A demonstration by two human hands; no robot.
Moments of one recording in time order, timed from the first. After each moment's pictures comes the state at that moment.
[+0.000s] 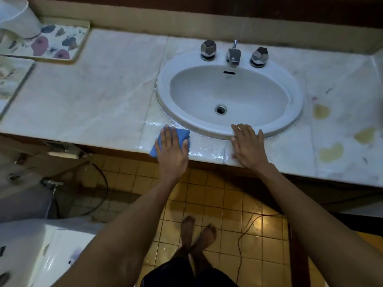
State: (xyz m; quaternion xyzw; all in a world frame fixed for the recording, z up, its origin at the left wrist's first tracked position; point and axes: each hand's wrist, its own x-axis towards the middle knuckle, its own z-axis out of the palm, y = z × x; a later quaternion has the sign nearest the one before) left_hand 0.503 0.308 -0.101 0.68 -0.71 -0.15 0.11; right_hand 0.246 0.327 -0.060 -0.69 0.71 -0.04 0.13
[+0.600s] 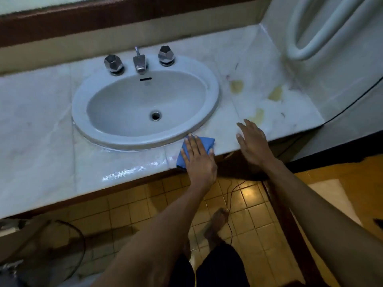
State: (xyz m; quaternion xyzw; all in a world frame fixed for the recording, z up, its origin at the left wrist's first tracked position) left_hand 0.269 0.395 -0.092 0.53 -0.81 -0.24 0.05; right_hand 0.087 0.450 -0.043 -0.49 0.84 -0.13 0.17
